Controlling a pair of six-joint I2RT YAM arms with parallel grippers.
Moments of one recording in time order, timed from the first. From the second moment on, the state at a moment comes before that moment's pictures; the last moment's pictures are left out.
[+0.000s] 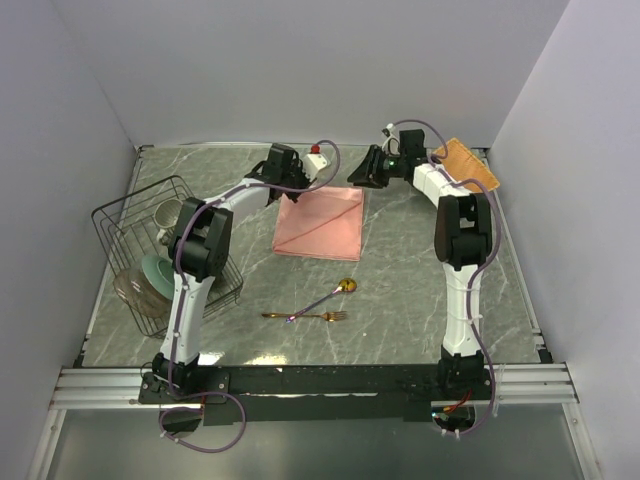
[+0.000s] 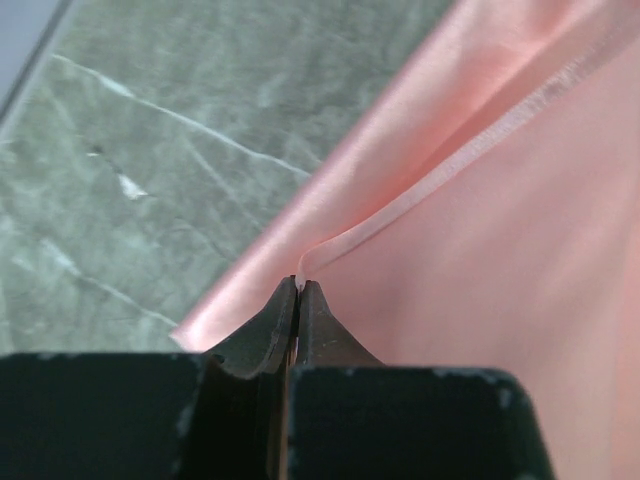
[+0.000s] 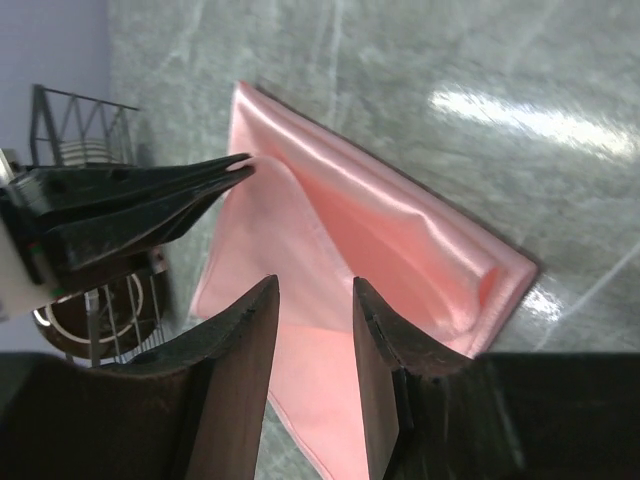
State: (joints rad) left arm -0.42 2.31 1.79 -0.14 0.29 0.51; right arm 0.12 2.34 1.88 -0.28 -0.75 0.49
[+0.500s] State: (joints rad) left arm -0.40 2.35 1.80 -0.07 0.15 0.47; right arm 0.13 2.33 1.88 -0.24 -0.78 0.53
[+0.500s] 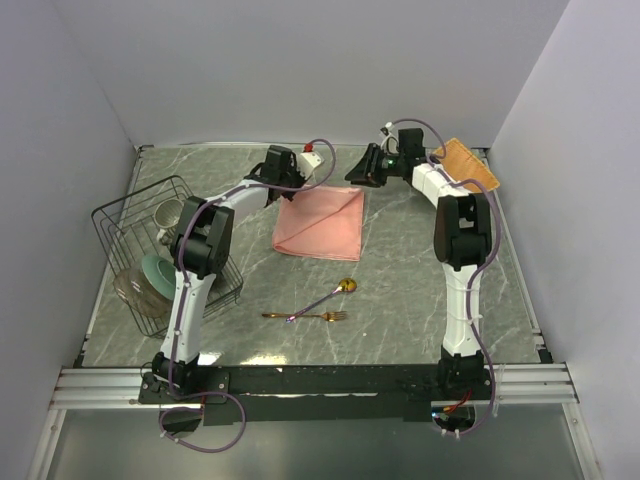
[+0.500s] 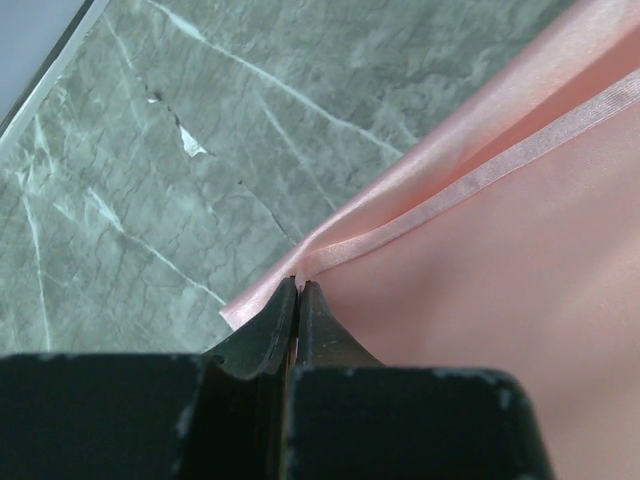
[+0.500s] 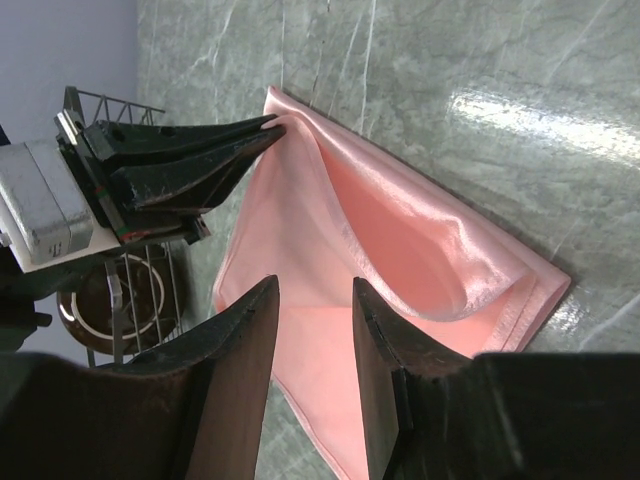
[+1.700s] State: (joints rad) left arm -0.35 2.23 1.74 -0.12 0.15 0.25; right arm 0.21 2.45 1.91 -0.23 -0.74 0.56
